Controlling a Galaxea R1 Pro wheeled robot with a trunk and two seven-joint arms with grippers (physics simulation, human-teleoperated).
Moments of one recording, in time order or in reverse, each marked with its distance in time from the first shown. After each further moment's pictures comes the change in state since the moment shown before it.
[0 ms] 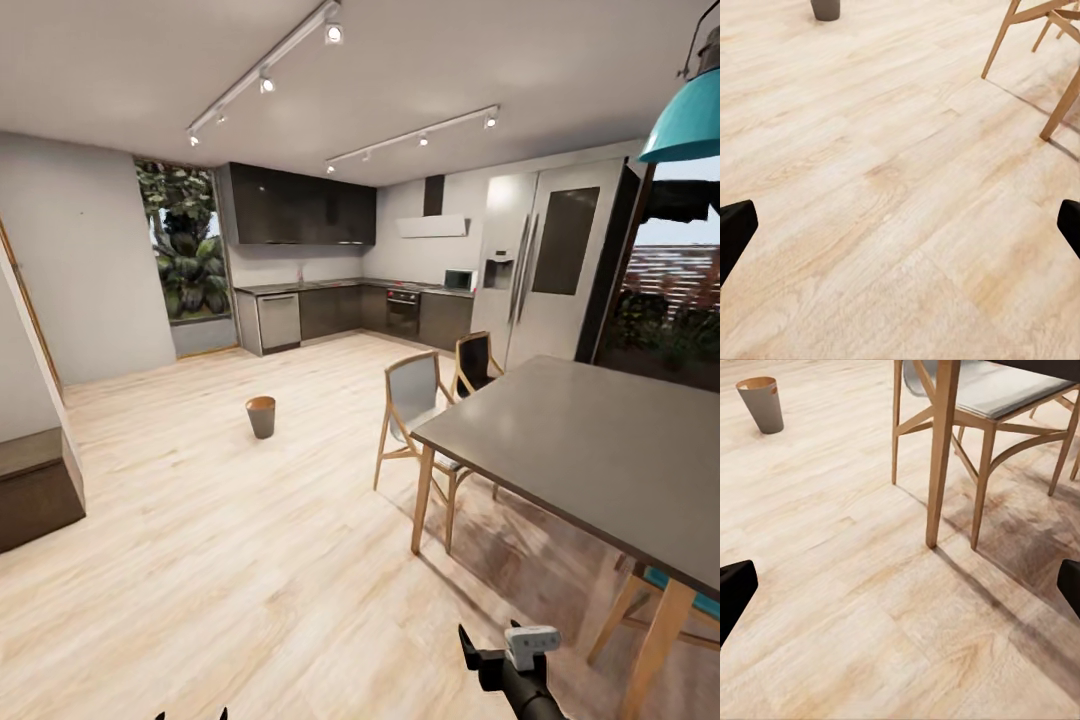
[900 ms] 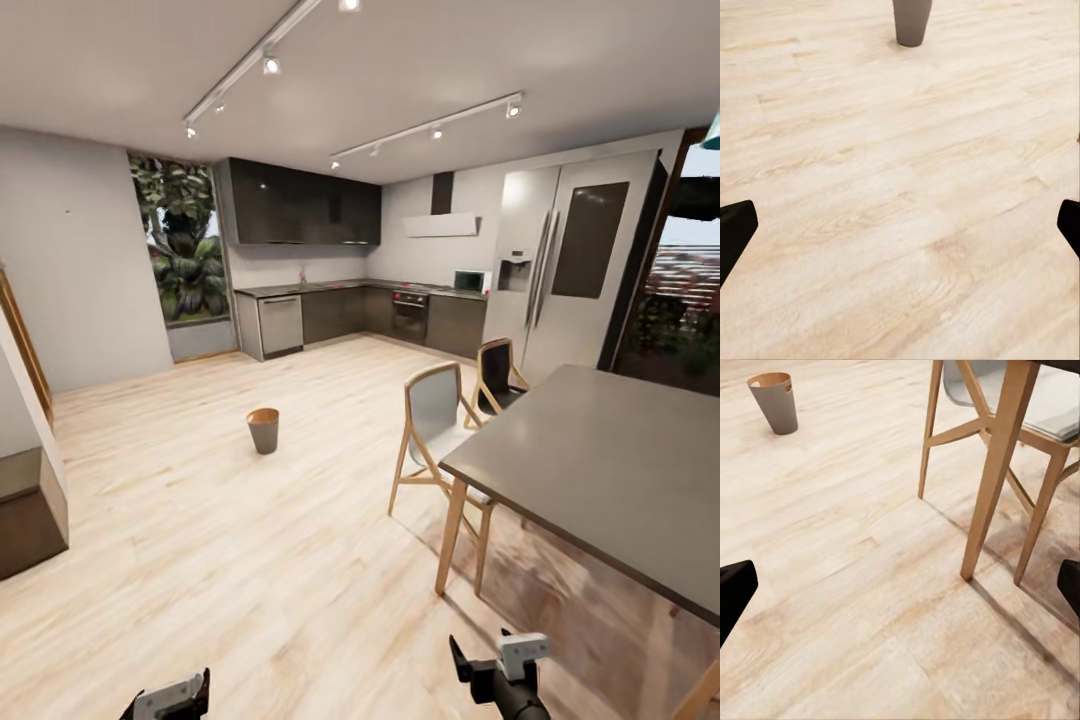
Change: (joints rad) left arm -0.120 0.001 0.004 0.081 0.111 0.006 0.181; right arm 0.006 0.001 0.038 0.027 0.003 -0.005 0.000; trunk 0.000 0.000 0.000
